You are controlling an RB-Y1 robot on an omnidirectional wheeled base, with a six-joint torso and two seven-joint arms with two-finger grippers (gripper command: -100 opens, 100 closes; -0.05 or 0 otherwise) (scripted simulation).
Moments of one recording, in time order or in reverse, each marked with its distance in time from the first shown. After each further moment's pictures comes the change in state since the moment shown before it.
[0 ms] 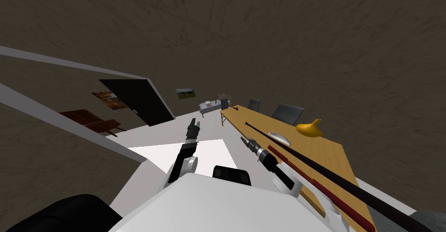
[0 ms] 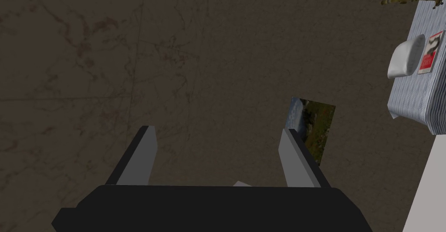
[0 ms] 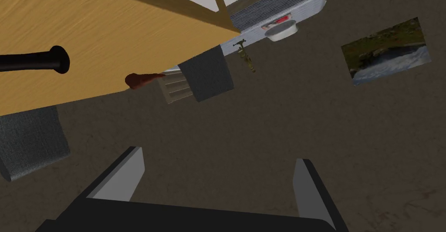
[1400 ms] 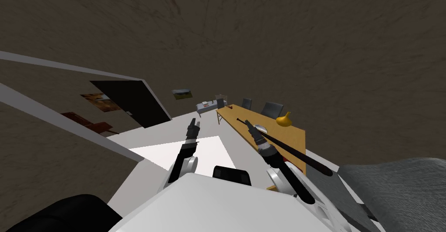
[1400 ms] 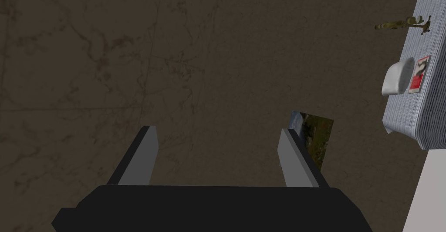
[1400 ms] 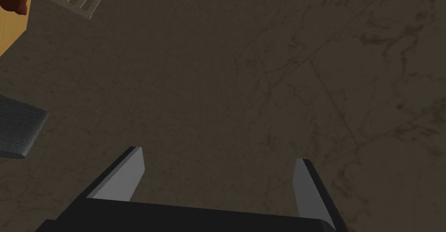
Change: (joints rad) left arm 0.000 0.000 0.000 0.000 0.000 0.000 0.000; right arm 0.113 0.282 -0.204 -0.245 -0.138 -0.351 -0.242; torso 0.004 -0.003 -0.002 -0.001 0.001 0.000
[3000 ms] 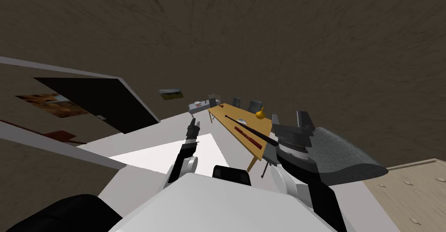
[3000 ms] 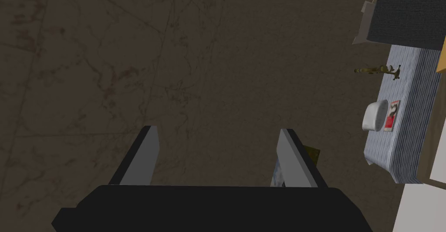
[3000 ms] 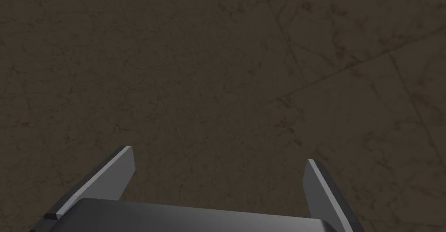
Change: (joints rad) left arm 0.000 0.000 0.000 0.000 0.000 0.000 0.000; right arm 0.147 0.446 -0.233 -0.196 -0.127 -0.269 -0.156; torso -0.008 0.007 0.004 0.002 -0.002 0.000
